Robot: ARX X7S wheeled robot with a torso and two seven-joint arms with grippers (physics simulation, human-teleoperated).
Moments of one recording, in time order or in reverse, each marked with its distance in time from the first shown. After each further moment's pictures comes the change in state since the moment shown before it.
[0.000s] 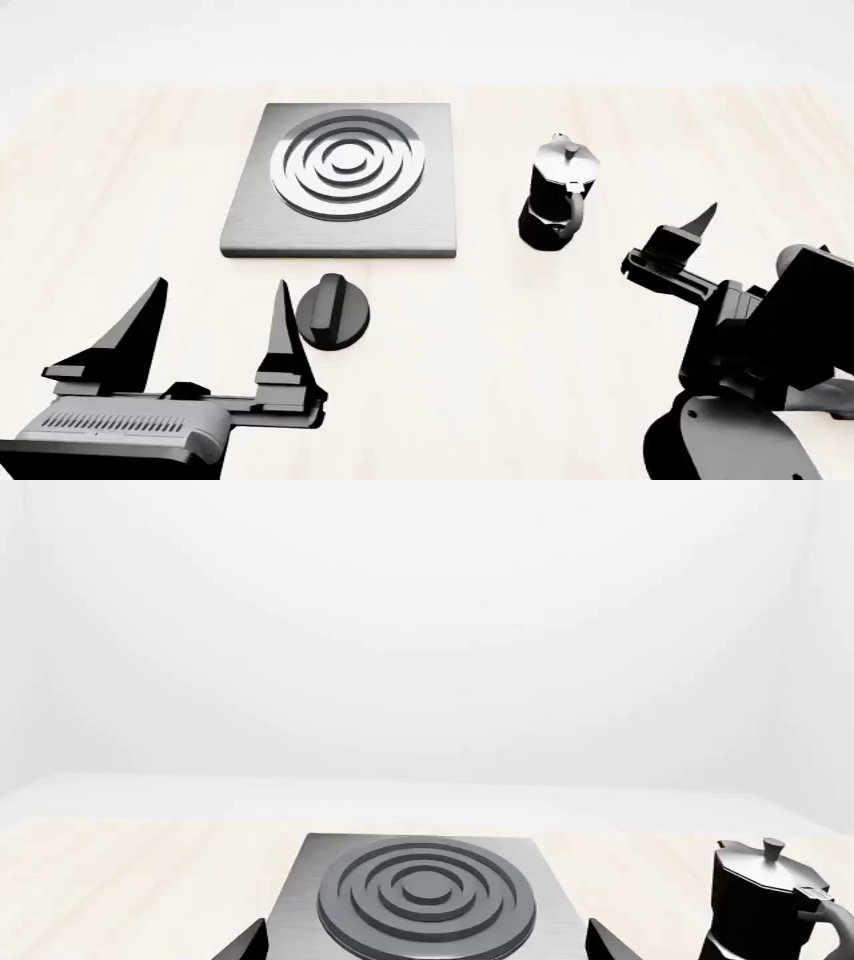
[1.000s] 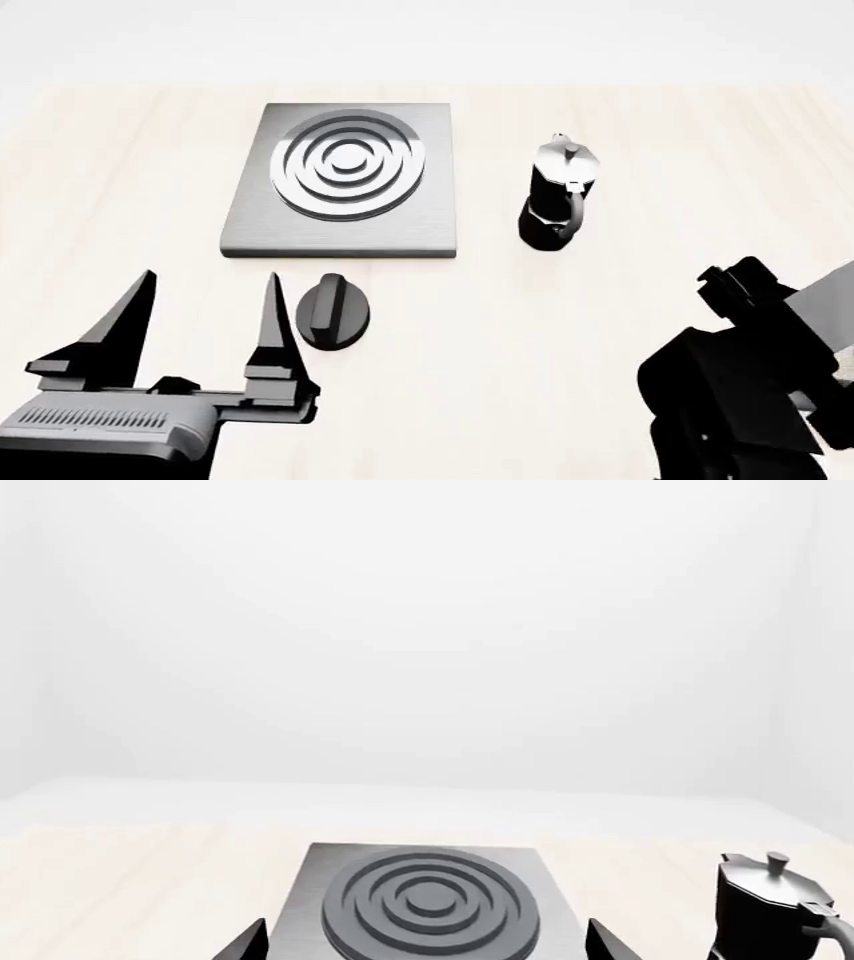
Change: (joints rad) left arm -0.022 -0.050 -0.003 0.038 -0.055 -0.033 -0.053; right arm 0.180 -0.092 0.203 0.394 0.120 -0.030 0.539
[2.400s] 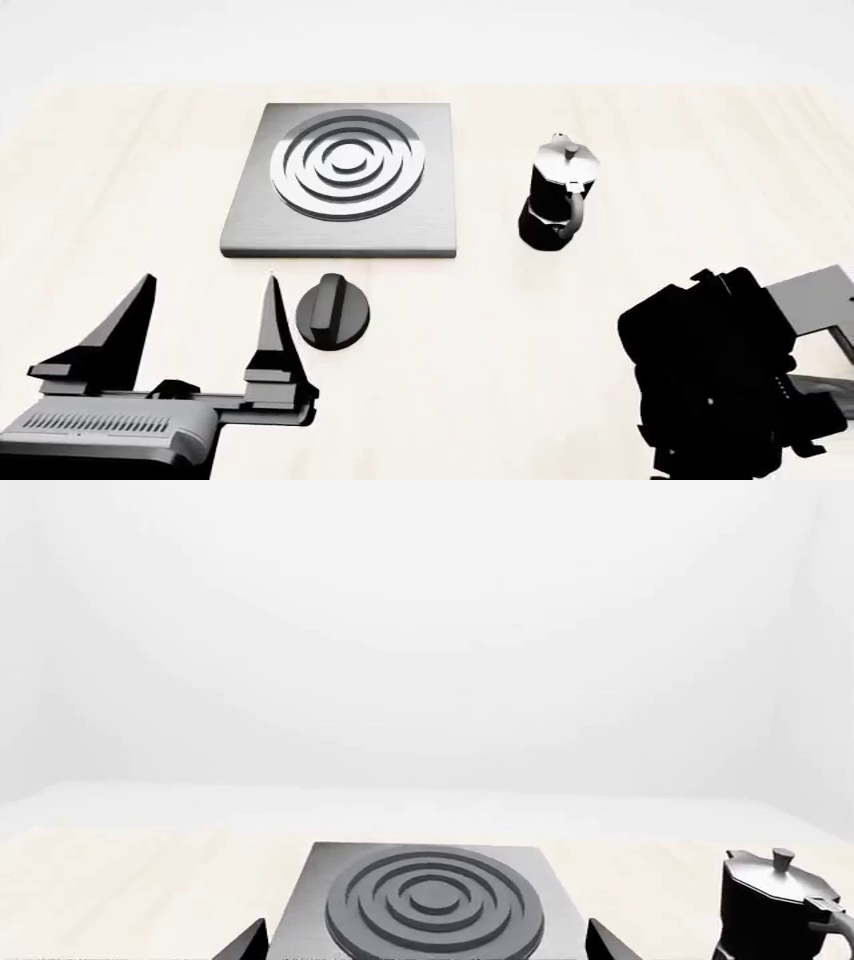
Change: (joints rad) left arm 0.011 -0.038 0.028 -0.038 -0.002 0.068 -0.031; right arm 0.139 0.016 -0.013 0.345 0.212 -0.231 0.330
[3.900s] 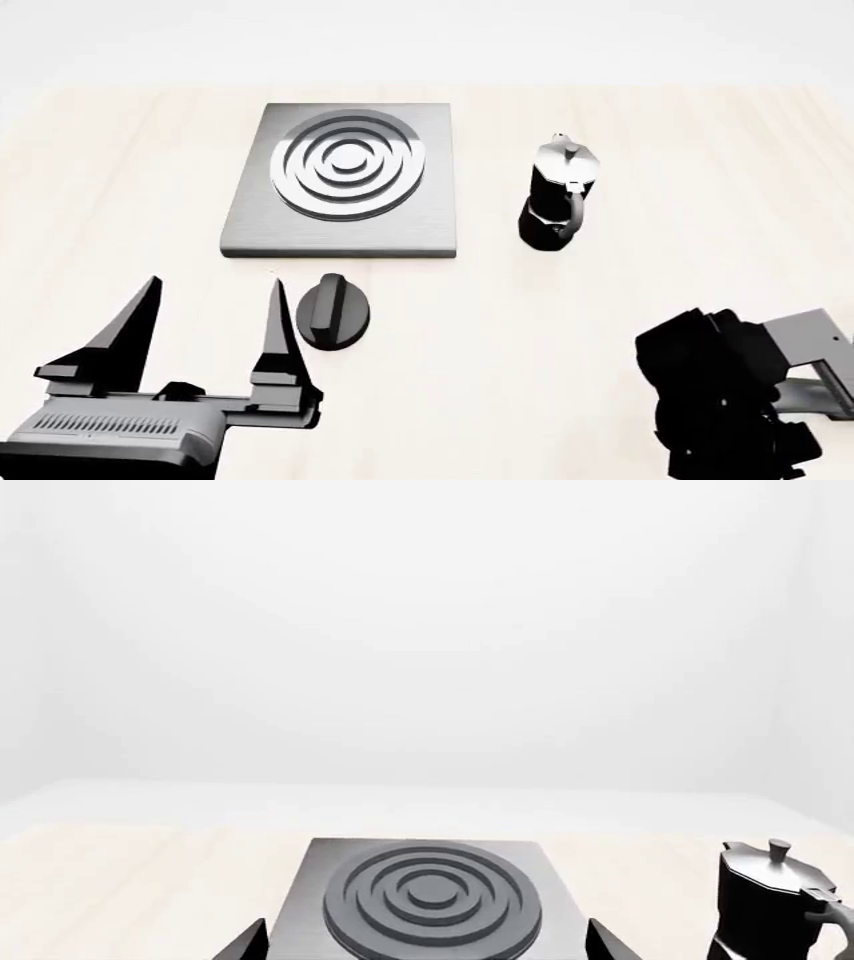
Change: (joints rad) left arm -0.003 -0.029 0.033 -0.012 -0.002 0.018 -0.031; right arm -0.007 0.047 0.093 0.254 0.117 -0.088 -0.102
